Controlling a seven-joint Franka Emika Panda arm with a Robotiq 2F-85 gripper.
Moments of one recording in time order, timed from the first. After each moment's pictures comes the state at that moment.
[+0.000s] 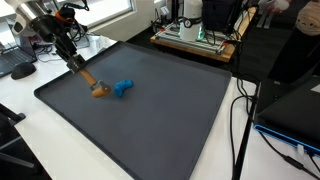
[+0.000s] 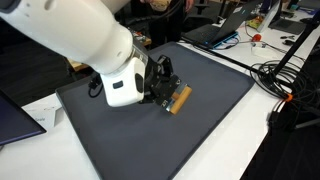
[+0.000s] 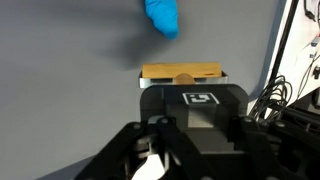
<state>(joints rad) -0.46 0.93 0.10 -1.01 0.51 1.67 -0.57</state>
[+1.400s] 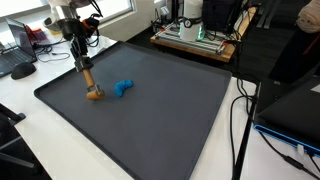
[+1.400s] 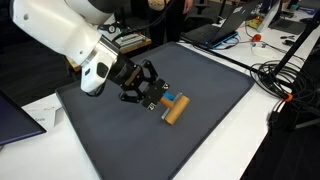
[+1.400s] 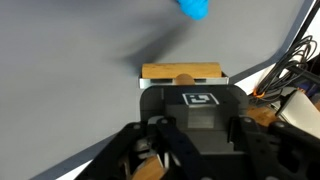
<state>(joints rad) -0.51 0.60 0.09 -1.68 0.85 2.21 -0.94</state>
